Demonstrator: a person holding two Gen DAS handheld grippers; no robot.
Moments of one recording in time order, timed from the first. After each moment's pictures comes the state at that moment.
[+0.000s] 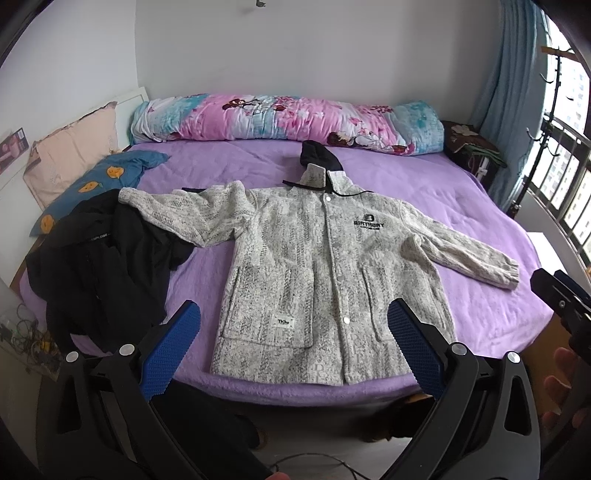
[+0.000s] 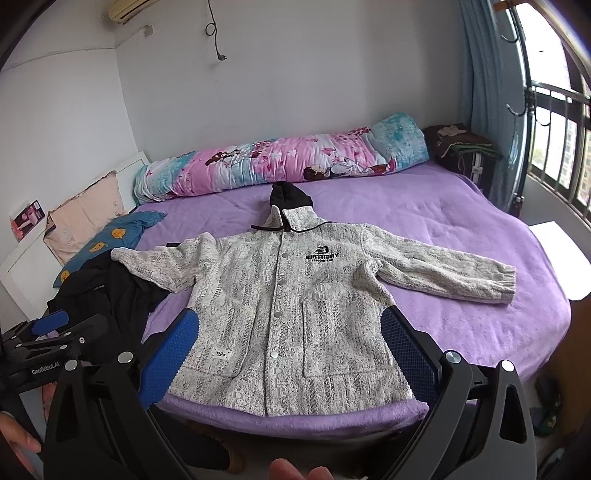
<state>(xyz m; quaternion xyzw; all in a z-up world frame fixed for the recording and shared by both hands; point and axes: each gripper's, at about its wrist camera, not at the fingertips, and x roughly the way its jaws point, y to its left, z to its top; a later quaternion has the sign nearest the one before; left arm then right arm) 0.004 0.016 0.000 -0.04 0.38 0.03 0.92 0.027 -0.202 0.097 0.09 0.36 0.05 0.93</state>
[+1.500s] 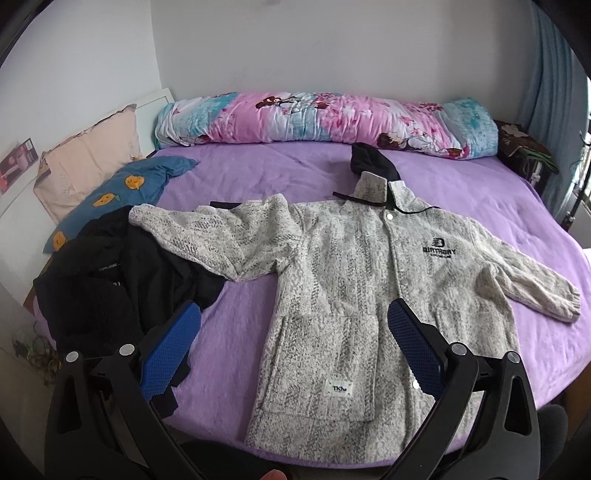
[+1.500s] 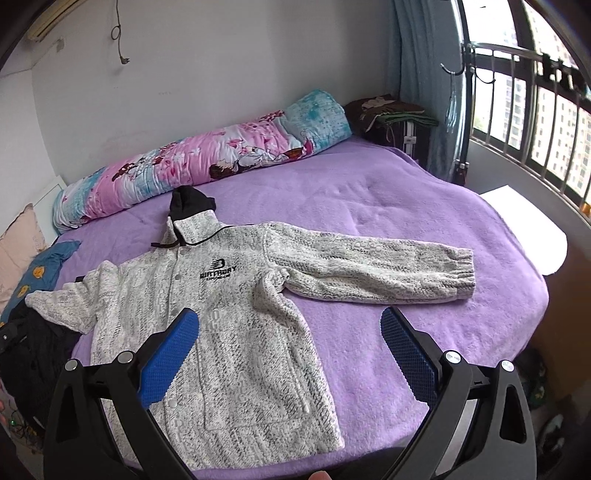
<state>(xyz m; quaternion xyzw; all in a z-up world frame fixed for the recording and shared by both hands) 0.152 0.080 -0.051 -0.01 0.38 0.11 0.92 0.145 -0.336 0.013 0.12 0.38 -0.09 0.91</state>
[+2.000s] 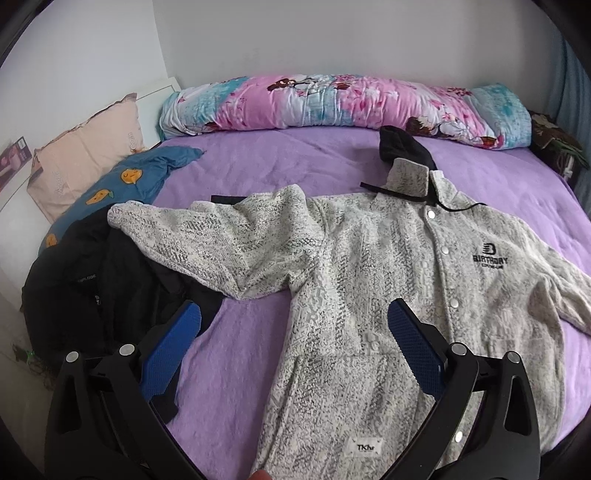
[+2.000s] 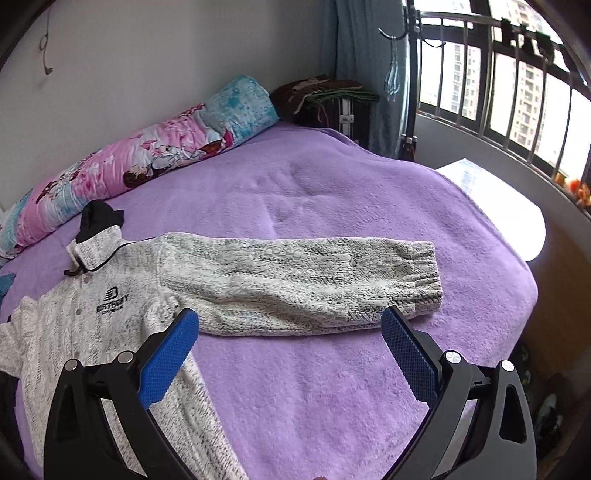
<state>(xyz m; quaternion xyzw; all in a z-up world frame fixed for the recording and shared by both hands) 0.254 0.110 -0.126 0.00 0.40 0.15 0.91 0.221 -0.458 -0.083 0.14 0.39 -0.20 0.89</state>
